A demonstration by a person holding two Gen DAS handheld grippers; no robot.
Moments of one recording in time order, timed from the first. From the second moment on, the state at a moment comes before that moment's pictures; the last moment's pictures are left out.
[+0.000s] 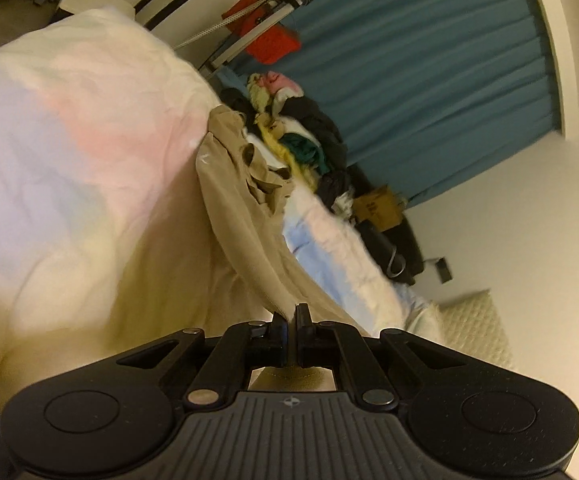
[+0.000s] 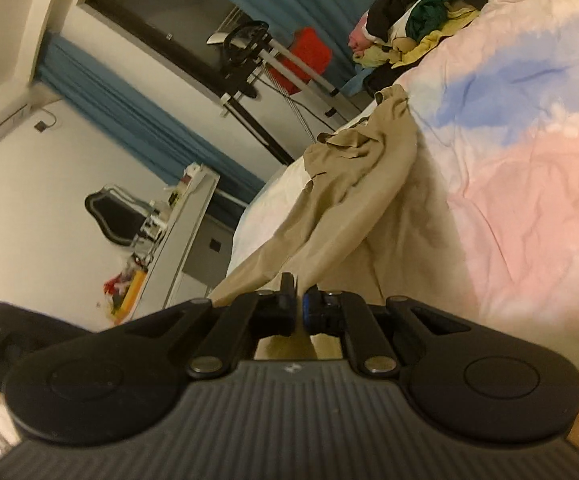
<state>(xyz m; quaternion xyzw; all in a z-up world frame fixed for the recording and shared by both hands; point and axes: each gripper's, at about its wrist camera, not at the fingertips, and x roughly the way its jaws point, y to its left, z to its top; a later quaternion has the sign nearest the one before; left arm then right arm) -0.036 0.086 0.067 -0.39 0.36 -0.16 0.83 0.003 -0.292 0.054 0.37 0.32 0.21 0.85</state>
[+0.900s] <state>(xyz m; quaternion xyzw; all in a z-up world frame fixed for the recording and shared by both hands) 0.246 0.031 0.008 -0.24 0.37 -0.09 0.89 0.213 -0.315 -0.036 0.40 0.35 0.09 0.84</state>
